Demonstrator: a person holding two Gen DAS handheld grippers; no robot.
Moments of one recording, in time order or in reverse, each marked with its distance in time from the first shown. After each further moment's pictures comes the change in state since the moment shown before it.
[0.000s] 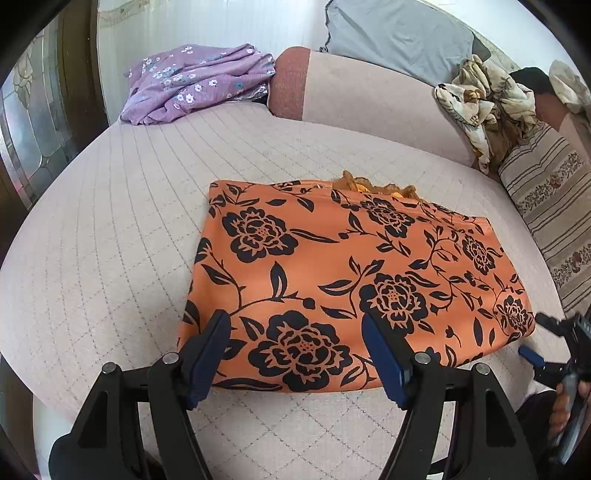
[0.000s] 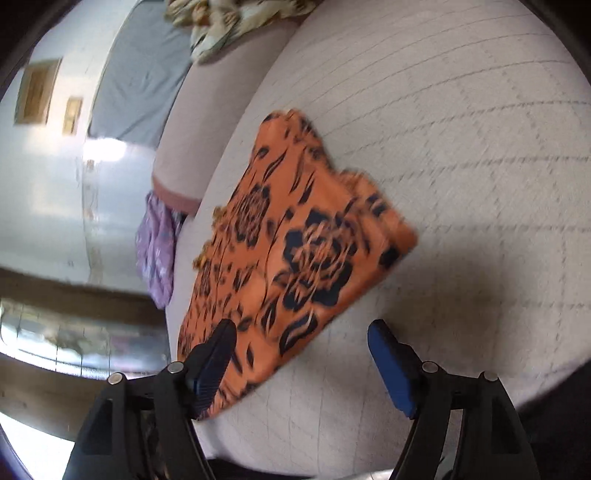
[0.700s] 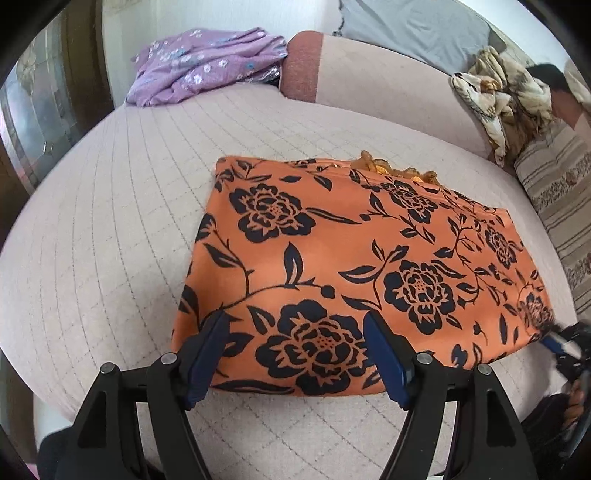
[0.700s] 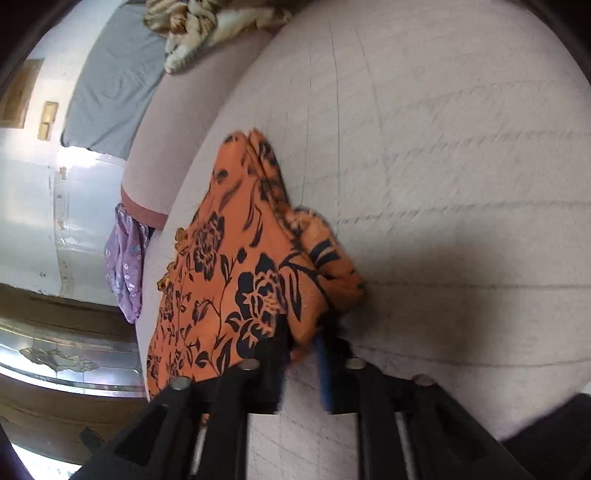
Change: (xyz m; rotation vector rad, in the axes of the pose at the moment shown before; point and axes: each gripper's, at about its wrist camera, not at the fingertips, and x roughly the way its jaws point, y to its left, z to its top) left arm 0.030 0.005 -0.008 -0.010 0.041 0.049; right arm -0.013 -0.008 0.032 -0.037 -0.031 -0.141
